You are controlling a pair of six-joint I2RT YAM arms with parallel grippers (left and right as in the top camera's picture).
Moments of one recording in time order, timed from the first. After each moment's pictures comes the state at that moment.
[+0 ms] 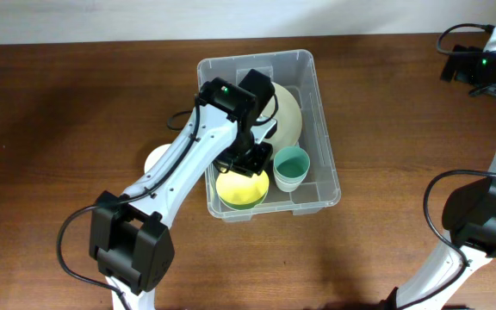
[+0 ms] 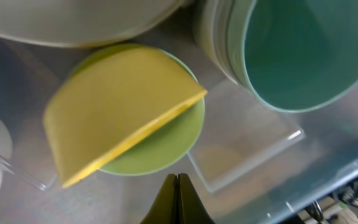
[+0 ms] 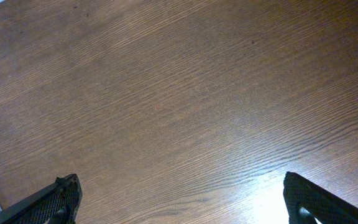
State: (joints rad) left arm -0.57 1.99 1.85 -1.40 0.20 -0.09; right arm -0.38 2.10 2.26 -1.27 0.01 0.06
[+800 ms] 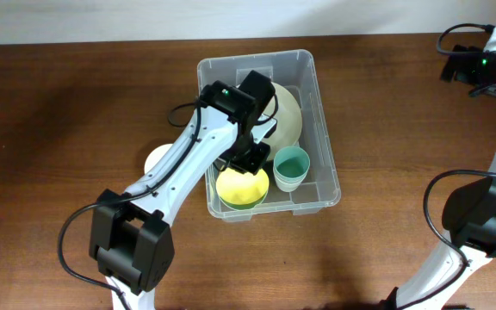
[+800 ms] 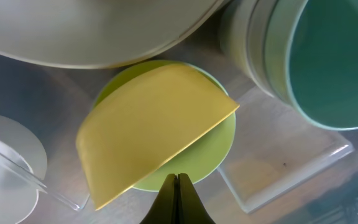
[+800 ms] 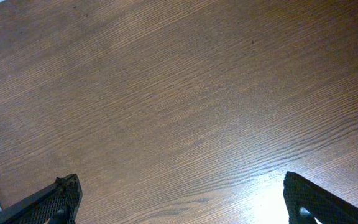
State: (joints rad) left arm -0.57 1.99 1.80 -1.34 0.12 -0.02; right arm -0.38 2.10 2.26 -1.27 0.01 0.06
